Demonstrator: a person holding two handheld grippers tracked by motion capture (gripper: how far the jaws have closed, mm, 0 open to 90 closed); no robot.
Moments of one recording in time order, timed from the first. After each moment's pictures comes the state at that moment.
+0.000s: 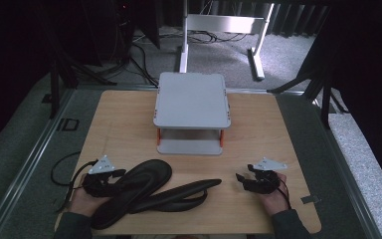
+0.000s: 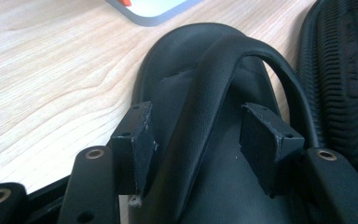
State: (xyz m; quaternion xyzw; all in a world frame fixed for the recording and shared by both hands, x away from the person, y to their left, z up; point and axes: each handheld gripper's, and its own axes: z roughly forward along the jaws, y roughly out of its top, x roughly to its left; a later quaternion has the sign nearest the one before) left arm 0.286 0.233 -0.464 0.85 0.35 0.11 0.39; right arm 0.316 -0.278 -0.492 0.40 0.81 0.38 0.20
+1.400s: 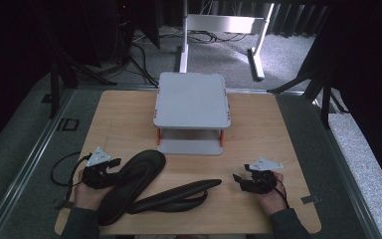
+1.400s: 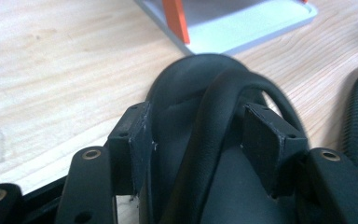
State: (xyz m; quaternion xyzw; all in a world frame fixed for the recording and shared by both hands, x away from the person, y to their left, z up) left arm 0.289 0.241 -0.449 0.78 0.43 0.18 0.42; right arm 0.314 -0.268 -0.488 0.38 0.82 0.38 0.20
